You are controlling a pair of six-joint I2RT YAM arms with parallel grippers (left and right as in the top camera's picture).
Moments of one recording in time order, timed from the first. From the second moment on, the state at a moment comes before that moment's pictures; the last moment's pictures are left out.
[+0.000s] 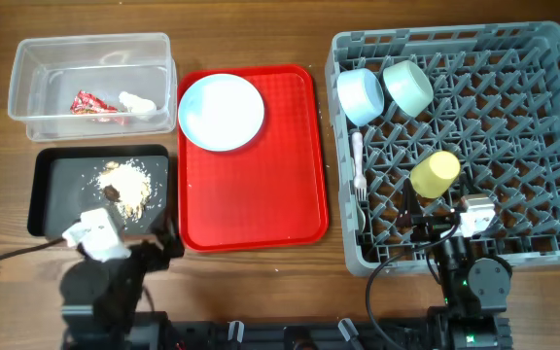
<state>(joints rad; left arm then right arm) -0.01 0.17 0.49 -0.72 0.03 -0.36 0.02 0.02 0.01 0.00 -0.08 0.09</state>
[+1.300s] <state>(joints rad) 0.03 0.01 0.01 -0.07 0.06 -0.31 0.02 0.02 0.01 0.00 -0.08 0.09</state>
